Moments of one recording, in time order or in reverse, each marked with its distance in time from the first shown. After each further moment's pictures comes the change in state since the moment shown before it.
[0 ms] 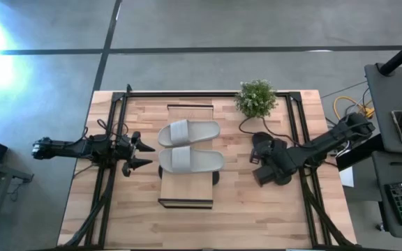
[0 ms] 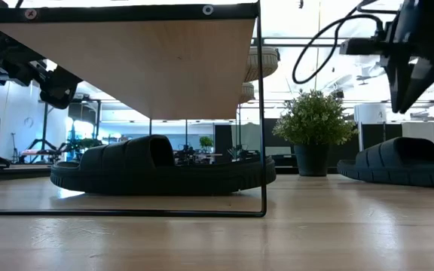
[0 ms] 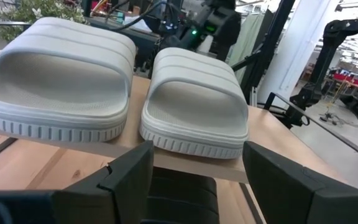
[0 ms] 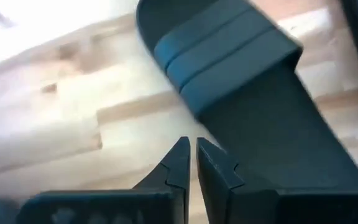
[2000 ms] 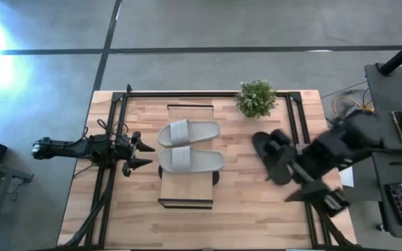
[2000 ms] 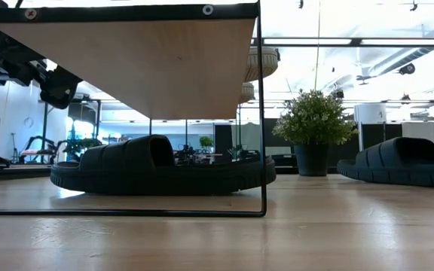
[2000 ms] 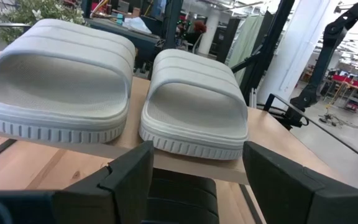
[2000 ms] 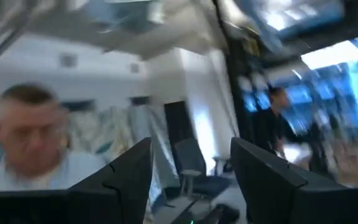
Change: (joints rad) left arm 0.000 0.000 -0.002 0.006 0.000 0.000; right arm 0.201 0.001 0.823 1.280 -0.324 -2.084
